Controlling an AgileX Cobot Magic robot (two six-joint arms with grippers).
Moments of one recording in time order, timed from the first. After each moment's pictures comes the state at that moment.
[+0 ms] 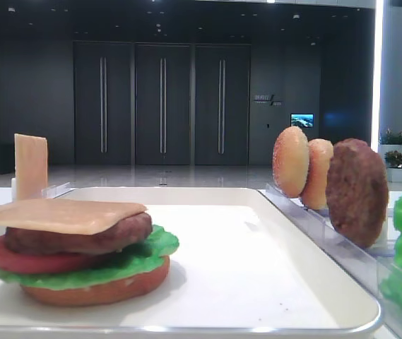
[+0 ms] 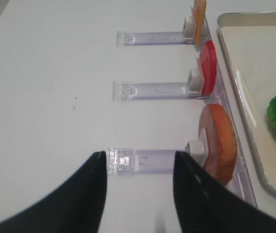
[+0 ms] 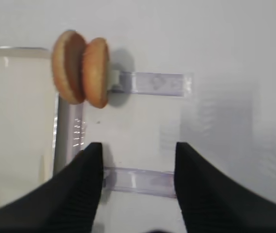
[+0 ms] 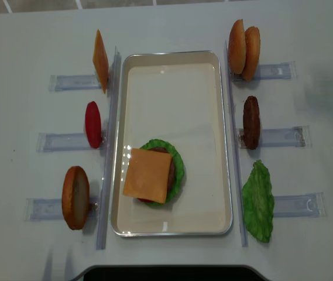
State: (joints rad) left arm 0.07 -0.02 -0.48 0.01 1.11 0.04; right arm 0.12 1.61 -1.62 0.12 1.22 0.01
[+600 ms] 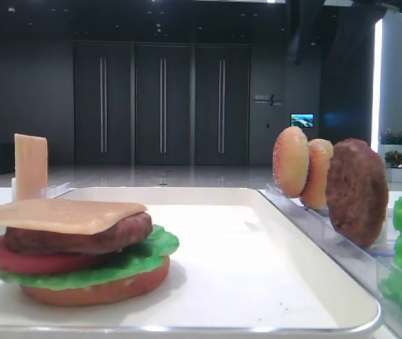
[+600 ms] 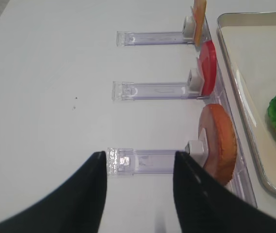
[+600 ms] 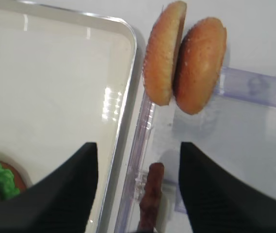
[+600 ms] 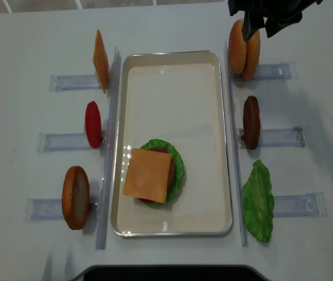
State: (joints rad) left arm 0.07 -0.02 -0.48 0.01 1.11 0.04; right arm 0.37 1.79 -1.64 0.13 1.15 0.08
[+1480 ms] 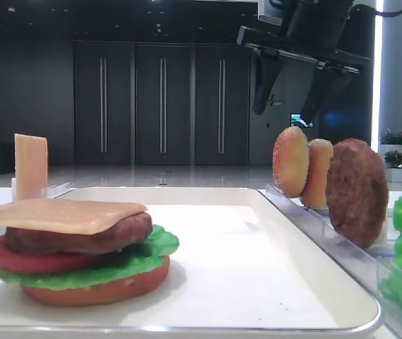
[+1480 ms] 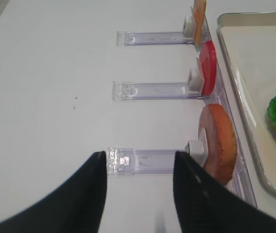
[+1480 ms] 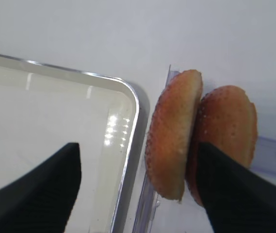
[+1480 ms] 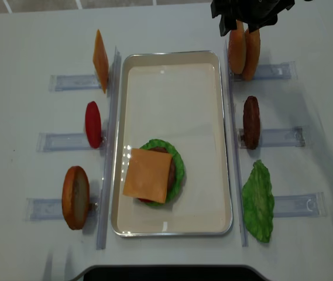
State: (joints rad) left arm 0.07 -0.02 -0.48 0.01 1.11 0.04; right arm 0.36 1.95 -1.66 0.16 0.89 0.06
